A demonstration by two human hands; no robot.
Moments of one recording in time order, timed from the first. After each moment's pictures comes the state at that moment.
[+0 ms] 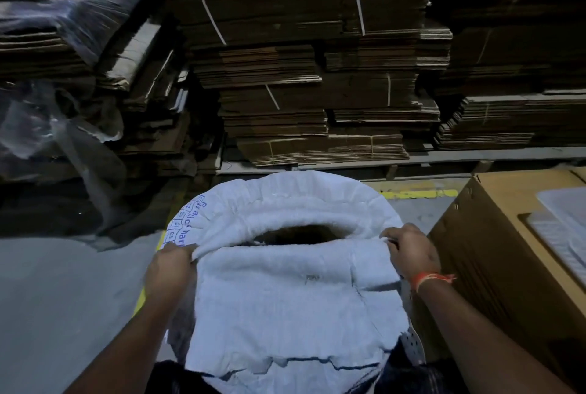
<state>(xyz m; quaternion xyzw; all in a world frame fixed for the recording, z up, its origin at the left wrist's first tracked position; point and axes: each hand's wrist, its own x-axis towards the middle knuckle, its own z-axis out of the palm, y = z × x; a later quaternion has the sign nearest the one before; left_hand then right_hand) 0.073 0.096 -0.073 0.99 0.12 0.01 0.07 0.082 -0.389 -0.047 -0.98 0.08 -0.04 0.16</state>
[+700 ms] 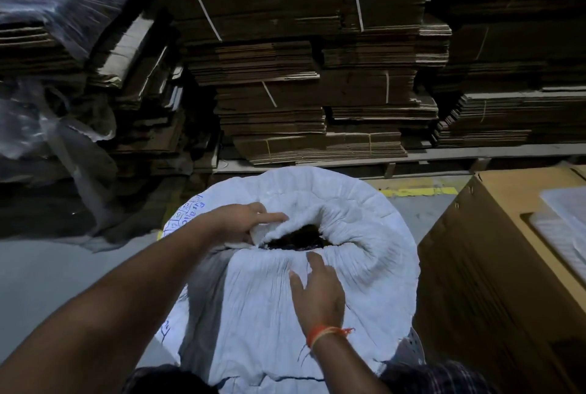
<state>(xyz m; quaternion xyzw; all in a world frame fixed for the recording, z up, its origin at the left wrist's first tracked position) 0.190 0.008 -0.016 0.92 -0.33 -0.23 -0.01 0.013 -0.189 -0.051 -0.92 0.18 0.03 0.34</state>
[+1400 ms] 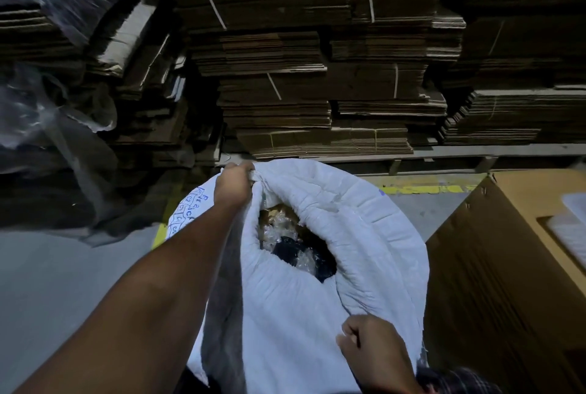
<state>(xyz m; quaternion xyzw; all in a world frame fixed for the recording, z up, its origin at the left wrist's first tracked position) 0.243 0.000 -0.035 0.98 0.04 0.06 0.21 -0.046 -0.267 -0.020 -0.94 0.11 0.22 0.24</state>
